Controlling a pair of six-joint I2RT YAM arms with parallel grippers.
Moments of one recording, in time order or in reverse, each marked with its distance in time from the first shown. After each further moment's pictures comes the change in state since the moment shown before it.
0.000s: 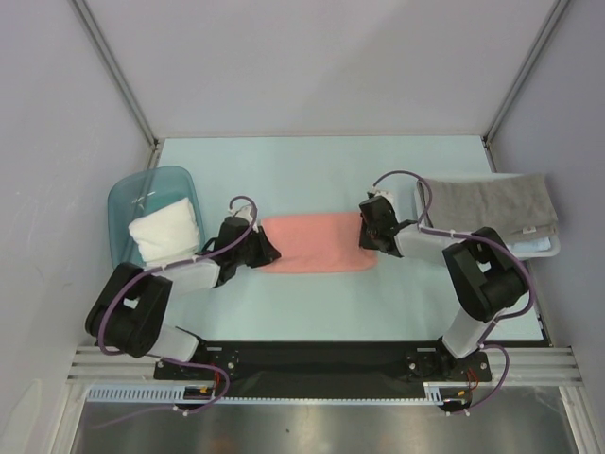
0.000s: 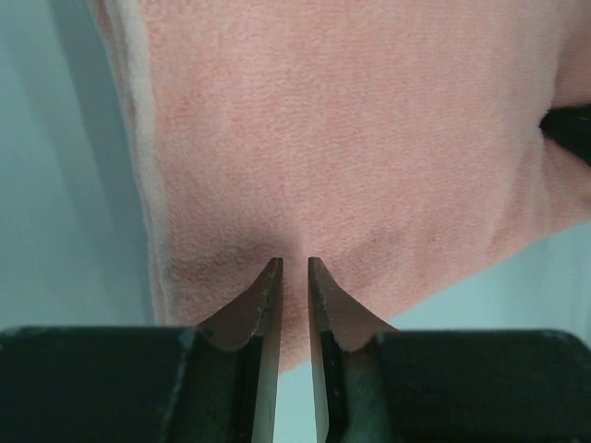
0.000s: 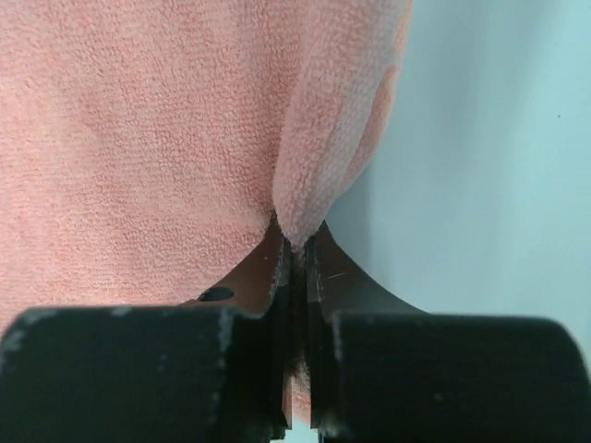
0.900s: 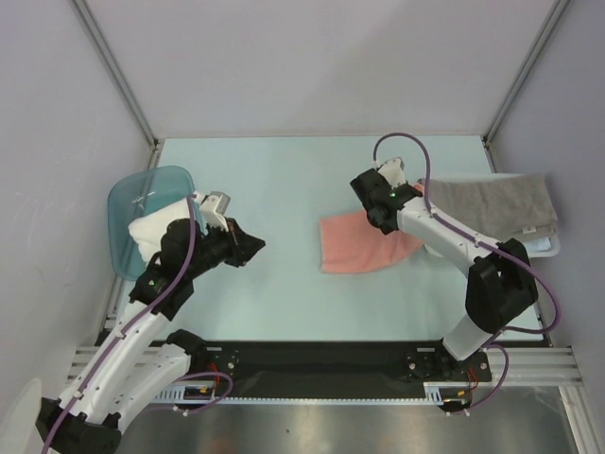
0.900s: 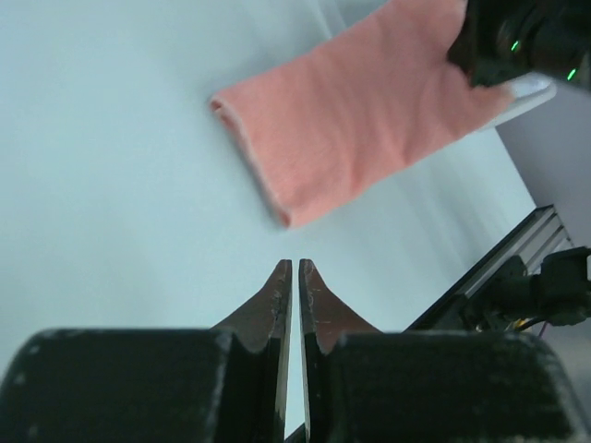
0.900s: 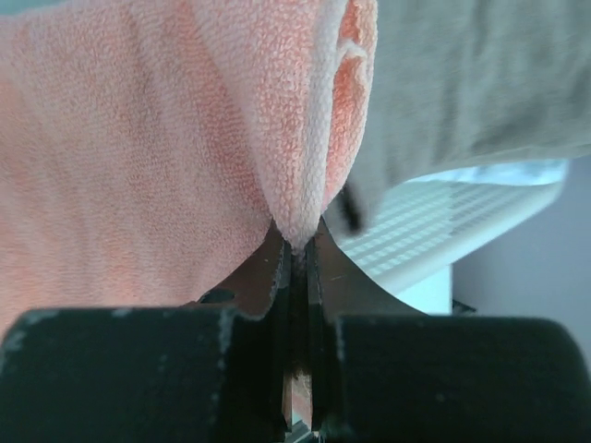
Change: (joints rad) left arm -0.005 -0.719 0.192 -0.545 0.137 0.172; right arm 0.080 -0.077 0.402 -0.755 0.688 -0.207
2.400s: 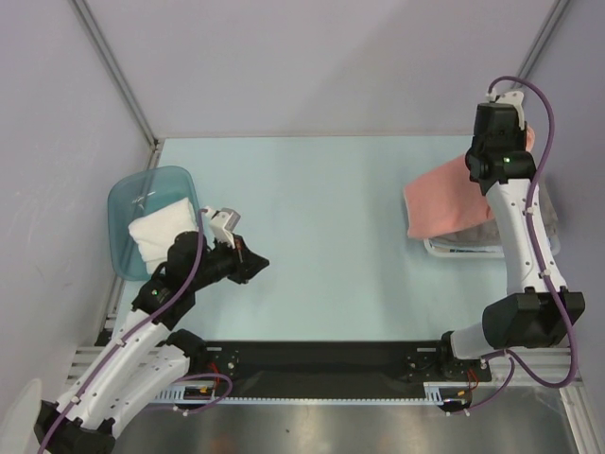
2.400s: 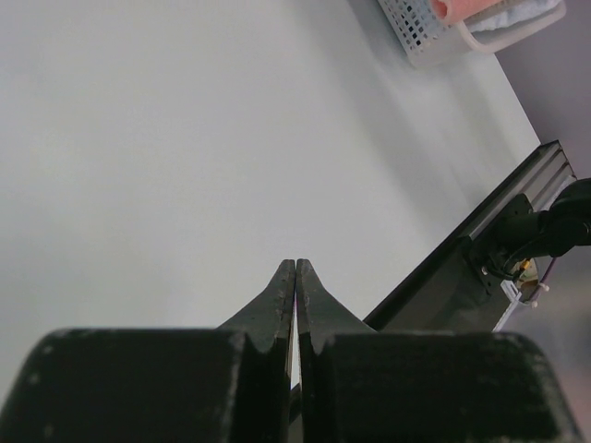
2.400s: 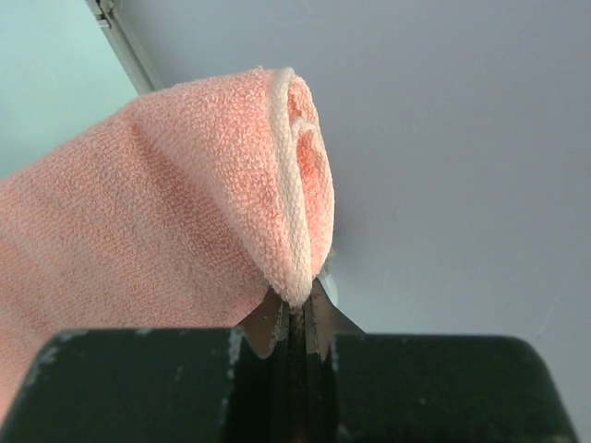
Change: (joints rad) left arm -0.061 -0.083 -0.103 -0.054 0.032 0.035; right arm -0.571 -0.177 0.340 0.092 -0.064 -0.502
